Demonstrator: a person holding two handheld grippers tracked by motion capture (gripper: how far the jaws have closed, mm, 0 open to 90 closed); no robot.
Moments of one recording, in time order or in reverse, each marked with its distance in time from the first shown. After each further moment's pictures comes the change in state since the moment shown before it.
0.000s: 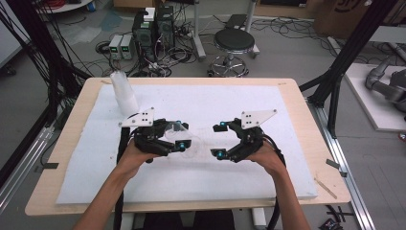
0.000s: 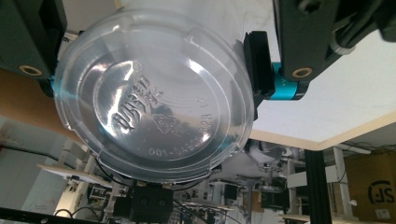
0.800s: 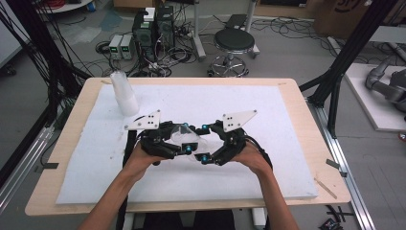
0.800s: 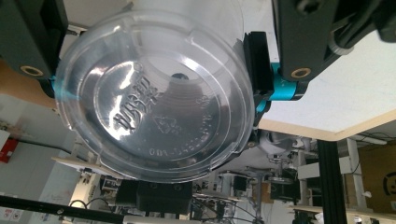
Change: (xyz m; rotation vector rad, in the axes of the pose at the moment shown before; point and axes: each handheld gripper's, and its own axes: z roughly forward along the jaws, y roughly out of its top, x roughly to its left) left arm -0.007 -0.002 0.015 -0.035 -0.039 0.003; right arm 0.003 0.006 0.042 -0.003 0.104 -0.037
